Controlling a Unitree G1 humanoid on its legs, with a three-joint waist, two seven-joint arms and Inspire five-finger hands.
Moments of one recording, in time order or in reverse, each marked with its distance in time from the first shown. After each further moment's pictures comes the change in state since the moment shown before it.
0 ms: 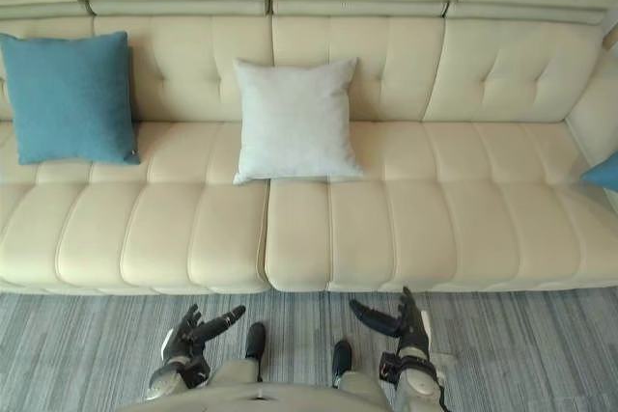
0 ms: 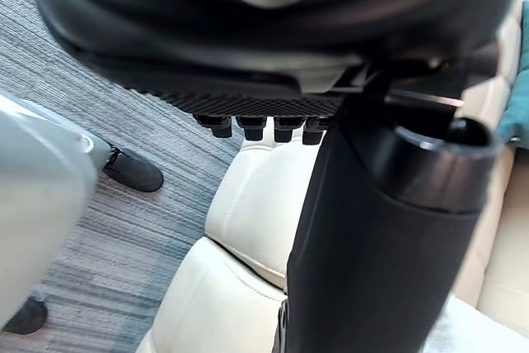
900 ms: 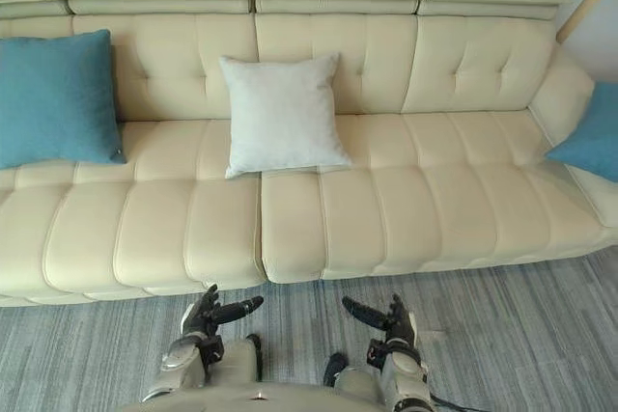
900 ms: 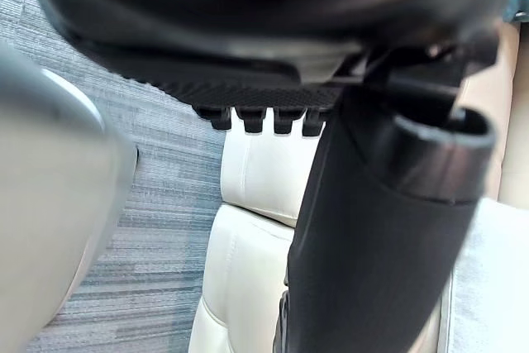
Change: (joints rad) left arm -0.143 -0.024 -0.002 0.189 0.285 0.076 0.001; right arm -0.225 0.067 -0.042 0.383 -0.025 0.067 -0.009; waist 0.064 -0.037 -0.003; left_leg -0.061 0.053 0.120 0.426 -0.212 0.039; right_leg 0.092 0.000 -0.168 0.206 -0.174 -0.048
